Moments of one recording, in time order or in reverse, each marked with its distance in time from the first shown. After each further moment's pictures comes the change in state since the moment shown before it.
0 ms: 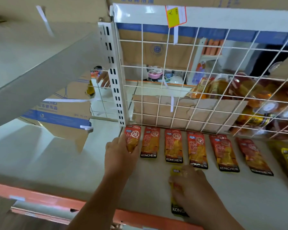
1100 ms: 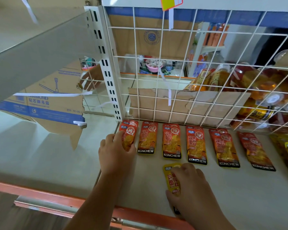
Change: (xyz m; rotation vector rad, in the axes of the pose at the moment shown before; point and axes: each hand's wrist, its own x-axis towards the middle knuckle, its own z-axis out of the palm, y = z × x) left_hand -0.007 -0.006 0.014 0.111 0.045 -0.029; right_hand -0.006 -0.002 0.008 0.035 0.094 0.047
